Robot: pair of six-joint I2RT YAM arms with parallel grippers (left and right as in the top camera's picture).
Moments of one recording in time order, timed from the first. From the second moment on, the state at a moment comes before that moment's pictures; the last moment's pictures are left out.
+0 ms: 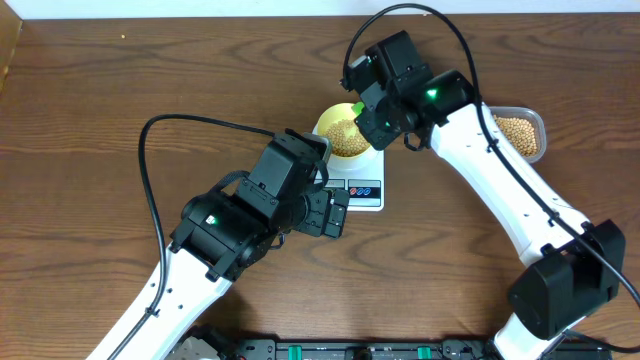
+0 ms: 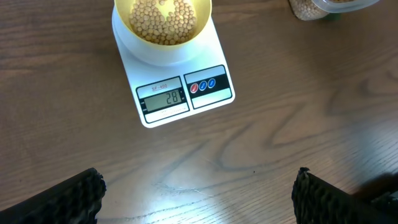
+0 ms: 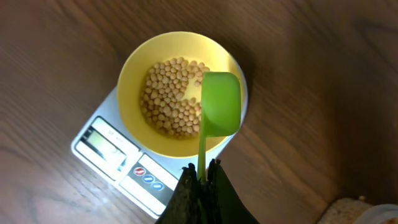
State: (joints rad) left arm -0.64 1.19 1.21 -0.99 0.04 -0.33; right arm 0.50 1.83 1.70 -0.95 -0.06 -0.17
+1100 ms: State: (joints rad) left arm -0.64 1.19 1.21 -0.99 0.04 -0.33; right arm 0.09 1.74 1.60 -1.25 0.30 0.23
